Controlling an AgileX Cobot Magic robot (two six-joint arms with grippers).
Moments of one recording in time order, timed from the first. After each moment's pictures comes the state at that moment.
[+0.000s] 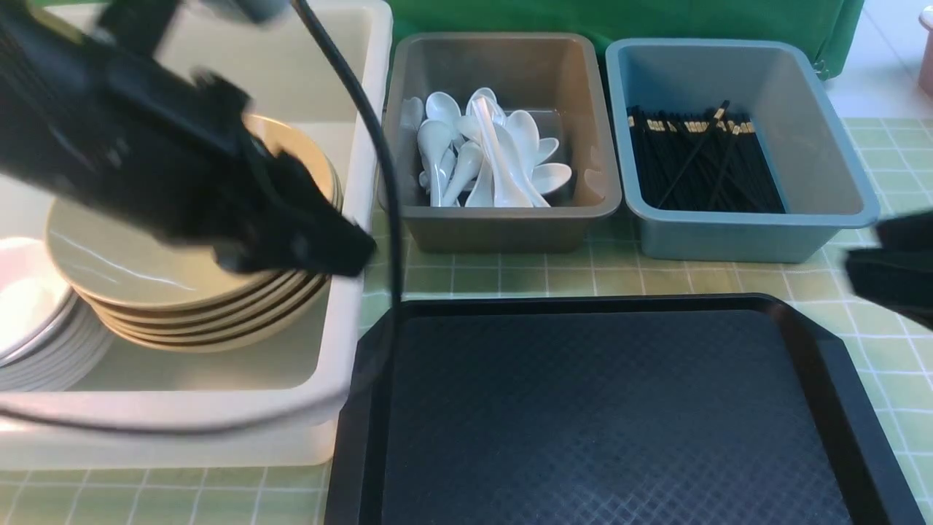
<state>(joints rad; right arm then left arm) 0.46 0.79 -0.90 -0.02 0.68 -0.10 -0.36 1.22 -1.23 -0.55 1.21 0.56</state>
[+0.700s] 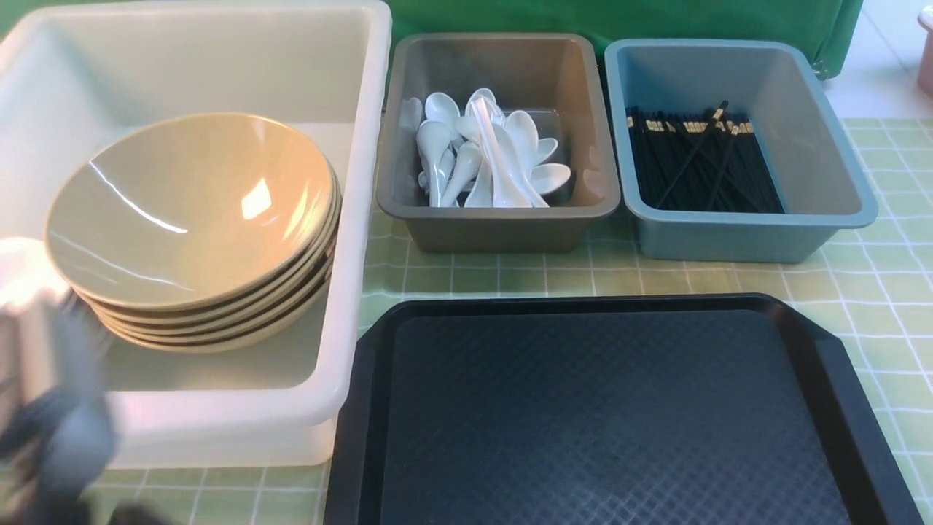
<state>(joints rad) 0.46 -0.01 -0.34 -0.19 0.66 0.21 -0.53 0.55 -0.66 -0.61 1.05 0.38</state>
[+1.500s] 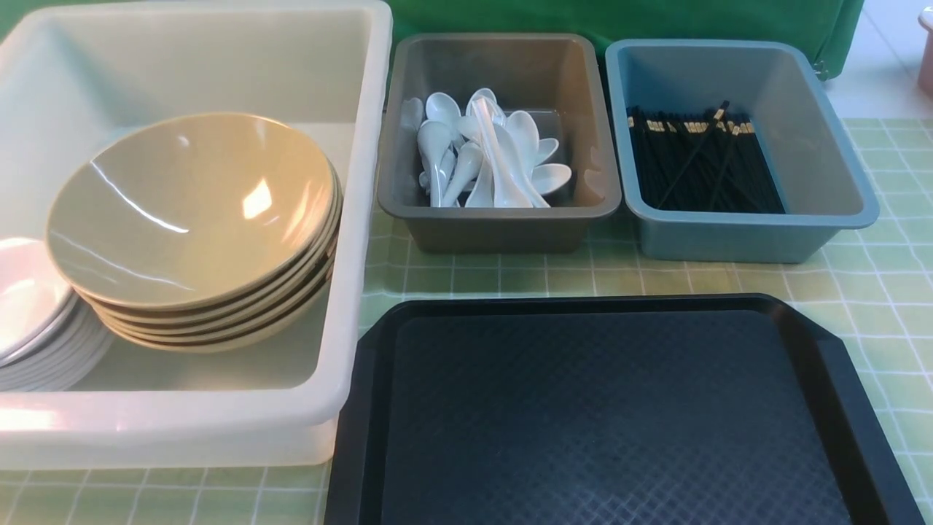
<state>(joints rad) 0.46 -0.02 -0.34 -0.19 0.63 0.24 -0.53 -0.02 -0.53 -0.71 1.19 0.33</state>
